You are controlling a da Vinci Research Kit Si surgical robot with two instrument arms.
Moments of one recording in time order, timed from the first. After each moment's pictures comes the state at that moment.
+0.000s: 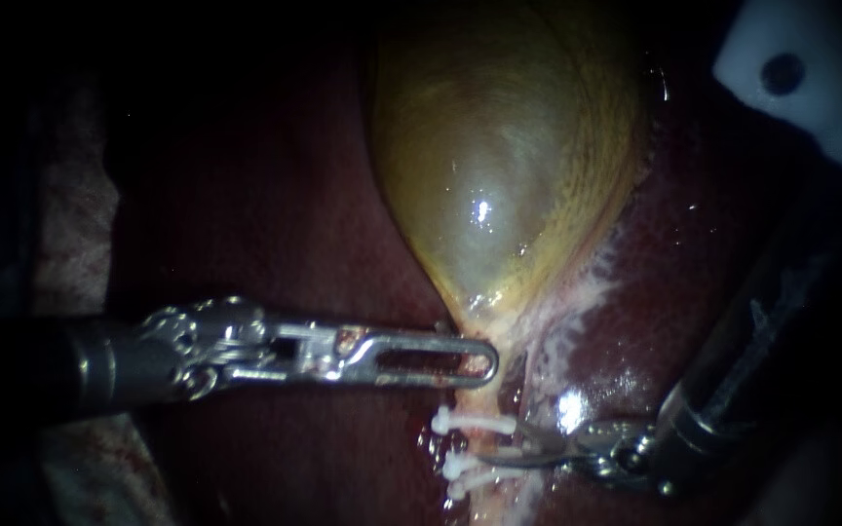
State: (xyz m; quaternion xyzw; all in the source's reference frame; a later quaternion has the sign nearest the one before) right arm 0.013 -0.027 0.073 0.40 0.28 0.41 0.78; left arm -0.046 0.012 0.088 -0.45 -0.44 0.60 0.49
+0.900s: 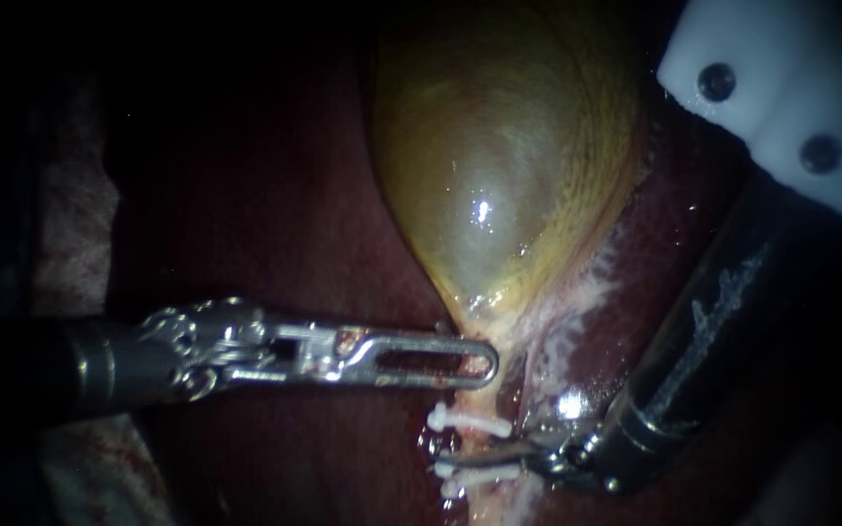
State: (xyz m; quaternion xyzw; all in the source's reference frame) right arm 0.016 -0.027 0.075 0.42 0.29 0.41 0.76; left arm -0.046 0.012 0.088 -0.45 -0.44 0.60 0.49
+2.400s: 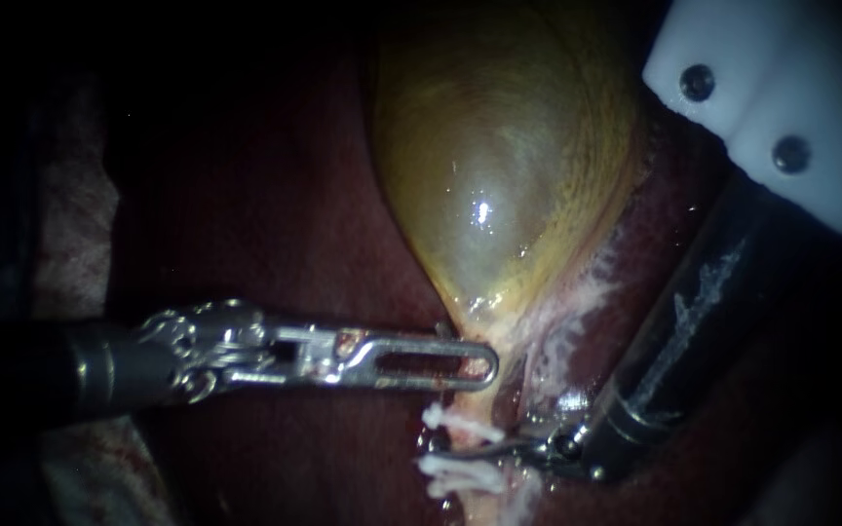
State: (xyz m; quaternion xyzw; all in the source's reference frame) right arm 0.016 -0.026 0.076 0.40 0.32 0.42 0.75; left arm -0.046 0.012 0.087 -0.45 -0.44 0.60 0.49
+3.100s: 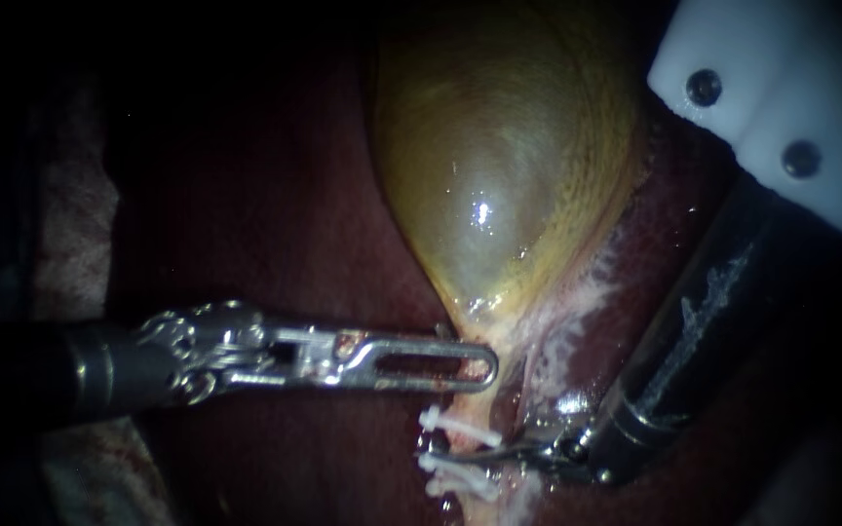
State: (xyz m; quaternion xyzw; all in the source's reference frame) right arm 0.016 -0.026 0.076 0.39 0.33 0.40 0.76; left arm -0.046 0.012 0.087 -0.45 -0.44 0.60 0.49
